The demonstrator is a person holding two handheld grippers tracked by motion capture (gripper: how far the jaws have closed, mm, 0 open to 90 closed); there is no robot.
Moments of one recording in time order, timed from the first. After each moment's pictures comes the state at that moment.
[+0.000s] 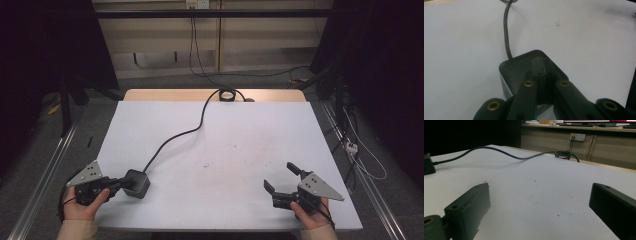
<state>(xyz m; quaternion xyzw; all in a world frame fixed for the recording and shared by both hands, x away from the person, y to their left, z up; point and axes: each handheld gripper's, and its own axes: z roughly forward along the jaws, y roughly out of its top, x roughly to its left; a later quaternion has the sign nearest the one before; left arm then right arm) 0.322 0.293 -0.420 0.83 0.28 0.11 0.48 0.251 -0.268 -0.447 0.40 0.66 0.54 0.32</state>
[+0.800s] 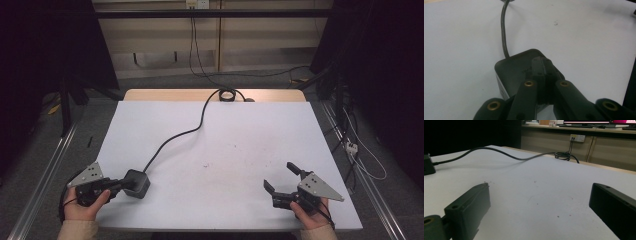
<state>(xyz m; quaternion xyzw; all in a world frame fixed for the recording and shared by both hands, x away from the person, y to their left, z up) 0.319 0.290 -0.421 0.83 0.28 0.11 0.48 0.250 -0.267 -0.447 0.40 0.66 0.54 0.33</state>
